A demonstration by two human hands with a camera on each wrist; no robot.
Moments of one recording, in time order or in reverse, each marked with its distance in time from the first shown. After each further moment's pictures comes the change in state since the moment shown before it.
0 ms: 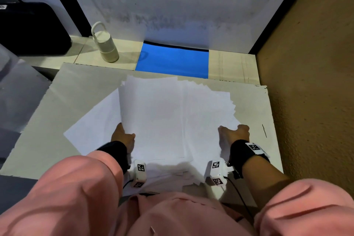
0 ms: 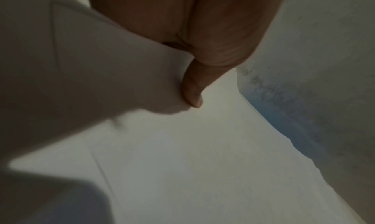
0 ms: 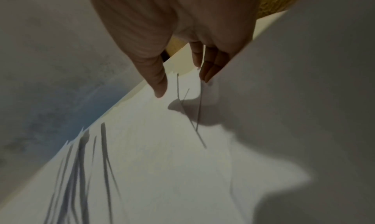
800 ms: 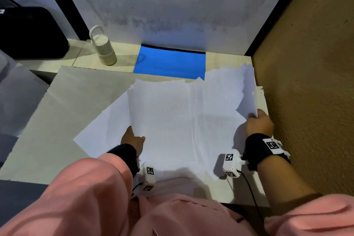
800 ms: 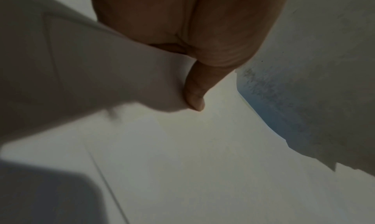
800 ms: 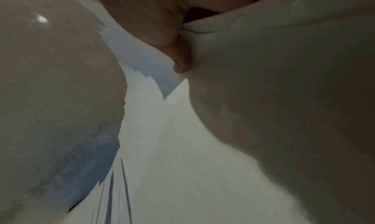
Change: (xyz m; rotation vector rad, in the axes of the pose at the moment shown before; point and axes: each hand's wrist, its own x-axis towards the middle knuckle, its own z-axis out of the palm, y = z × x) left_hand -0.011 0.006 0.025 -0.014 -0.077 0.010; right_hand -0.014 -0.042 -0.059 -0.206 0.299 -0.392
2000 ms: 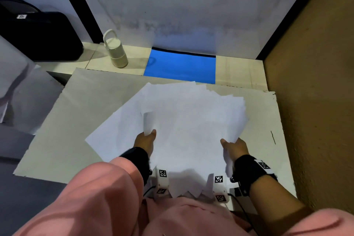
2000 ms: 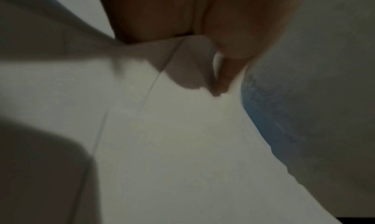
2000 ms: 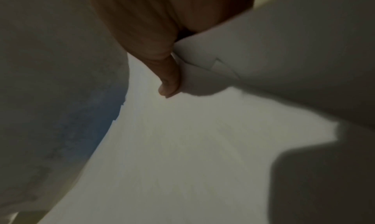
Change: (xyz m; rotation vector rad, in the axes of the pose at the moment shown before) left_hand -0.016 0.013 0.002 -0.386 -0.097 -0.094; right_hand -0.050 0.022 0.066 0.261 -0.464 0.292
